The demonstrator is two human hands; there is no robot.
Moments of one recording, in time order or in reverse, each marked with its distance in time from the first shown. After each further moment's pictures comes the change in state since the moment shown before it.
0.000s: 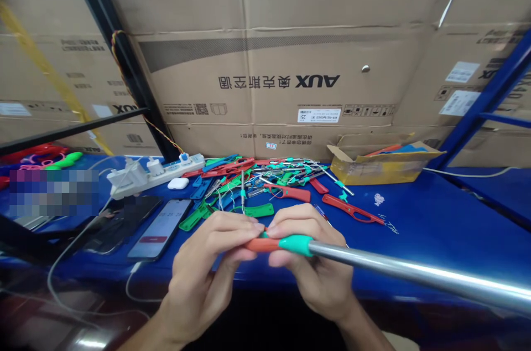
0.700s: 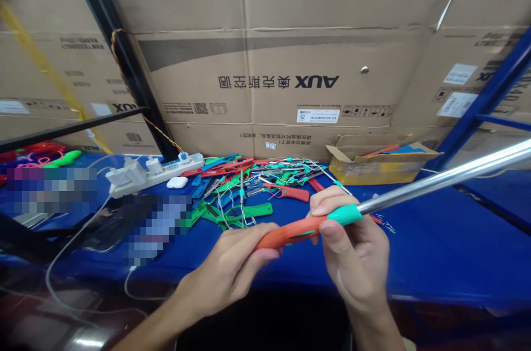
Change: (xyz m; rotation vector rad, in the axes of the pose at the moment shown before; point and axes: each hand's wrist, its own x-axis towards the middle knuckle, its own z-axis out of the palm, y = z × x) left_hand -0.005 -0.014 0.013 -0.010 -0.376 -0.179; right_hand 0.010 -0.003 -0.017 0.325 0.278 0.277
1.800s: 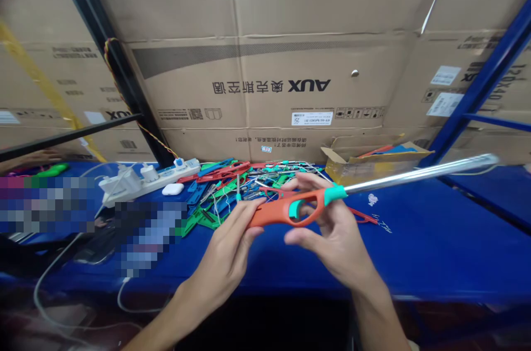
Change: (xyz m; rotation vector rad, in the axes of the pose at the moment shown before) left_hand -0.001 -0.019 0.011 0.115 0.216 -0.093; right_hand 0.015 0.008 -0.015 -0.233 -0.176 0.134
